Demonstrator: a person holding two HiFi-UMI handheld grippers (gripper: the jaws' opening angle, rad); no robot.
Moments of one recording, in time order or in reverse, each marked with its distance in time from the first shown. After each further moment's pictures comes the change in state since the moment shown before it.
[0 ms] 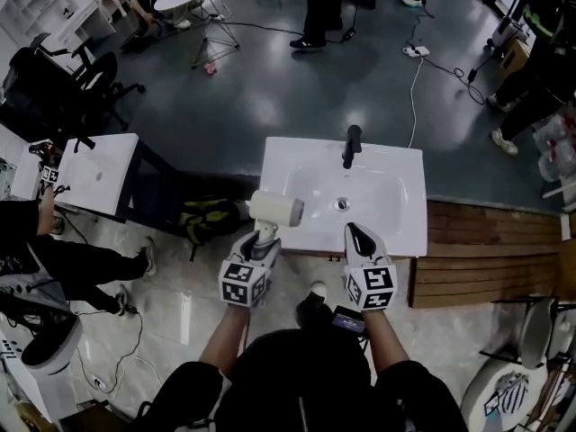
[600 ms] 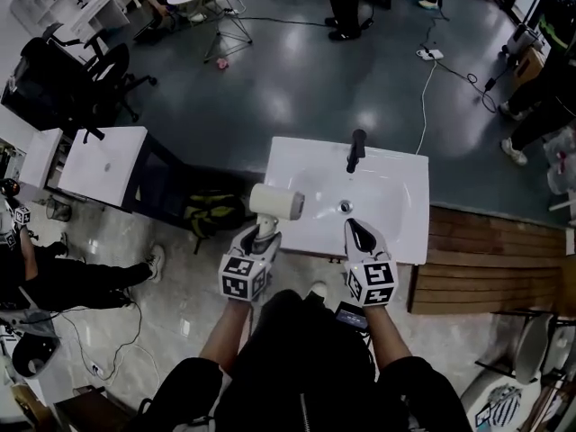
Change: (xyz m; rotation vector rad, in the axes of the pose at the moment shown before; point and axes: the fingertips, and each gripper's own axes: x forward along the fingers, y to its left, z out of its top) left arm 0.007 0.000 0.025 -0.018 -0.010 0.061; right arm 0.015 -0.012 0.018 -0.010 0.011 0.073
